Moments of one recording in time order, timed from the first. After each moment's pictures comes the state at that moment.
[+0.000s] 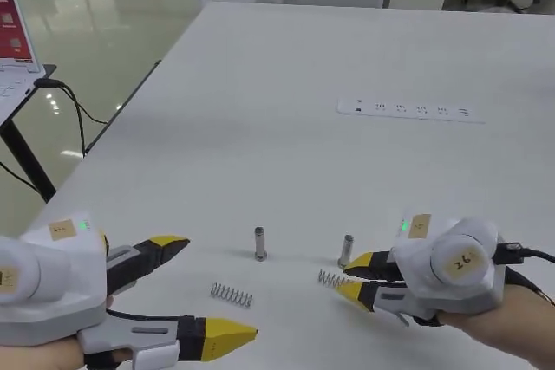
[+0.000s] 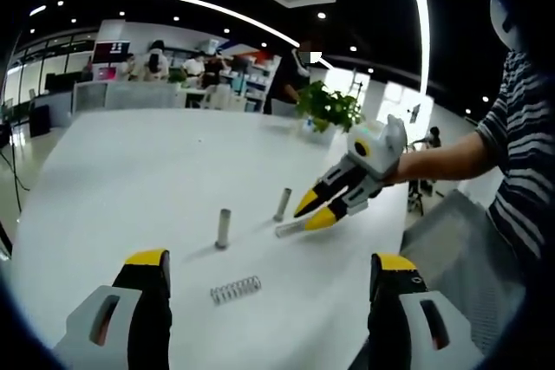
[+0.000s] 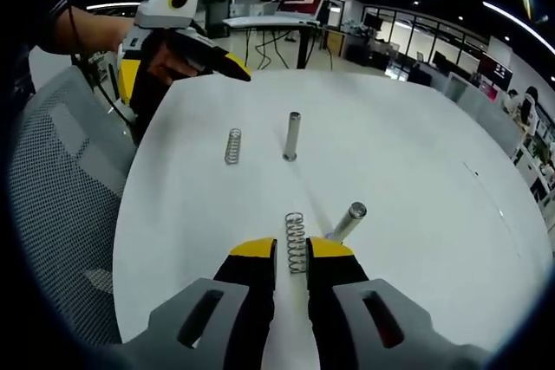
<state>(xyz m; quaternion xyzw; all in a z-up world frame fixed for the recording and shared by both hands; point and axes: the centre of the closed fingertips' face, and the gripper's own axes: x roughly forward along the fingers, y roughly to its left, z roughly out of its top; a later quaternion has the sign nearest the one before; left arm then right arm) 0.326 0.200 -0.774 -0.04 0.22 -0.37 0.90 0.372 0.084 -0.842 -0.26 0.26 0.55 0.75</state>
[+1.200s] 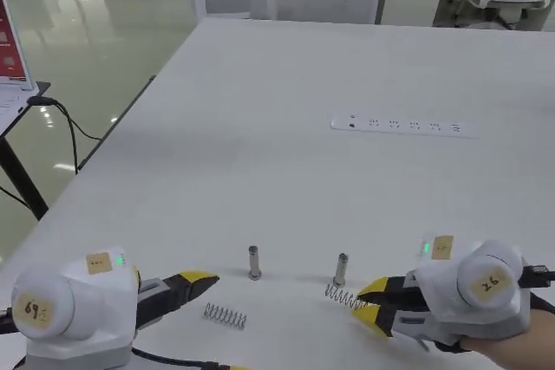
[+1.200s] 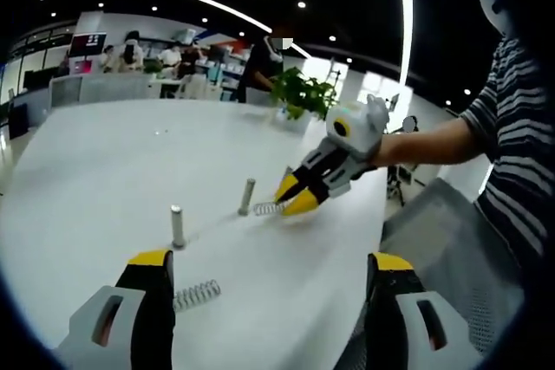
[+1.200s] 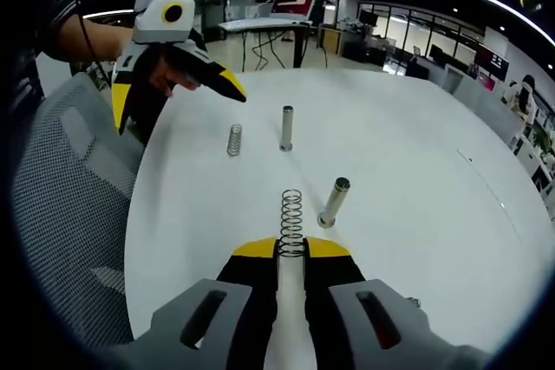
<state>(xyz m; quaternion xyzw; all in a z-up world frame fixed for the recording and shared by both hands) 0.315 0.158 -0.785 -0.03 0.24 -0.43 0.87 0.365 0.056 -0.830 -0.24 0.27 0.55 0.75</state>
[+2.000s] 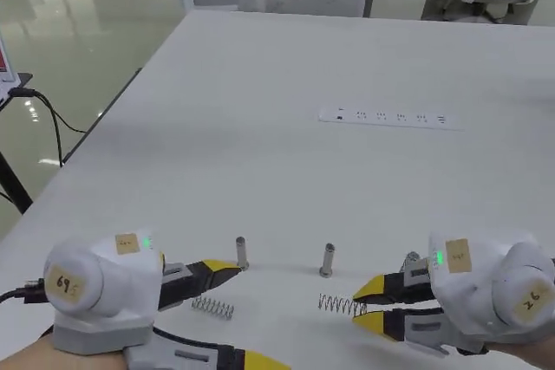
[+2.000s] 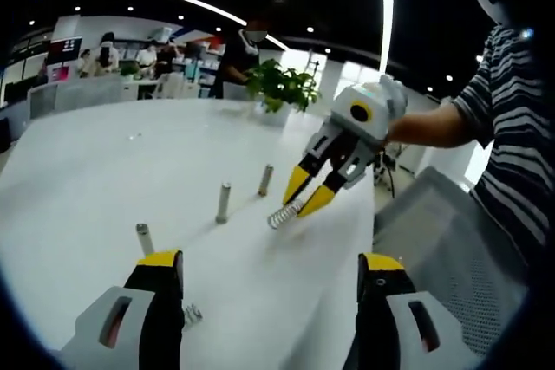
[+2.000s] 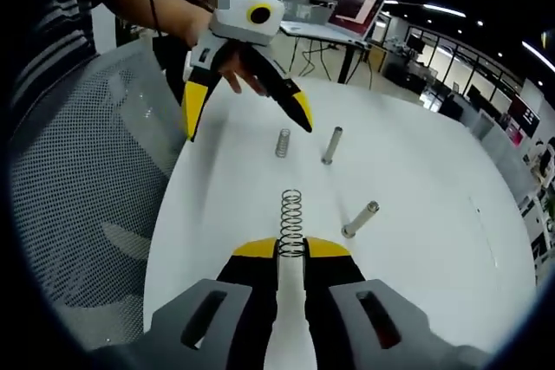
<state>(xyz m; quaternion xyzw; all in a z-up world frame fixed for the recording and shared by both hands) 0.319 0.123 -0.788 -0.01 0.24 -0.48 0.84 0.328 0.053 -0.809 -0.32 0.20 0.63 0.68</state>
